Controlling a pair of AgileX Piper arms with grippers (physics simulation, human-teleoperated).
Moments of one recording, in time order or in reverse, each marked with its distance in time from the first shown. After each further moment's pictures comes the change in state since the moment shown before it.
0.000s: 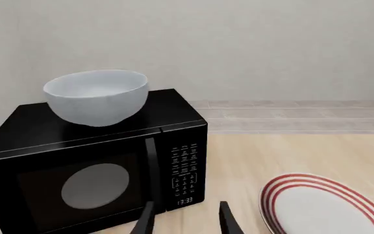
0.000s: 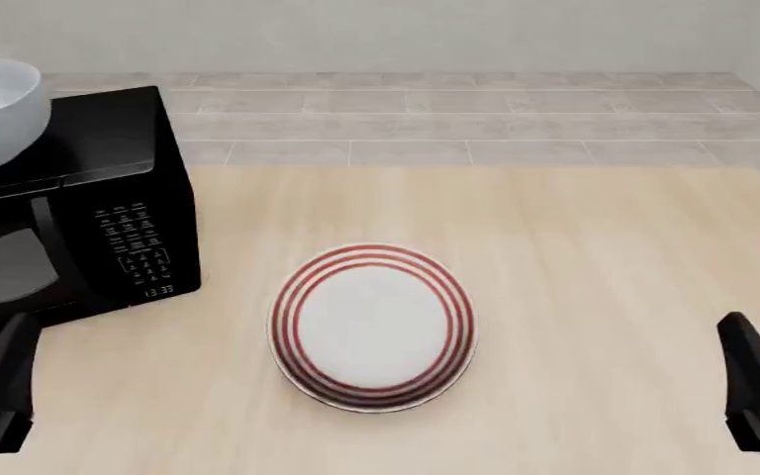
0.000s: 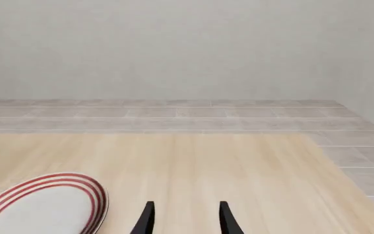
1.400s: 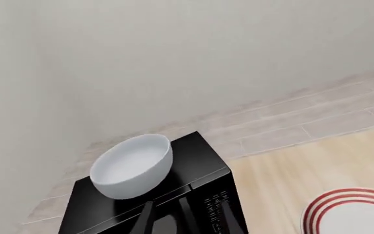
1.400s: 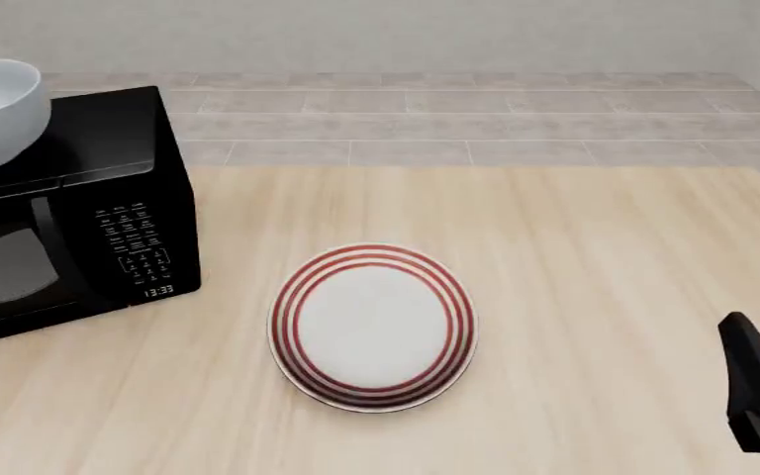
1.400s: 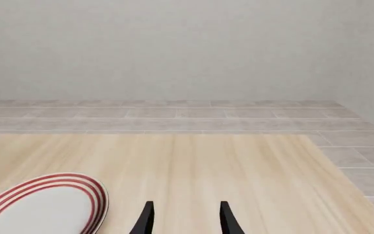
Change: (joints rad) left arm 0.019 0.243 -0.454 0.182 0.299; right arm -0.001 -0.012 -0.005 0.015 -0.001
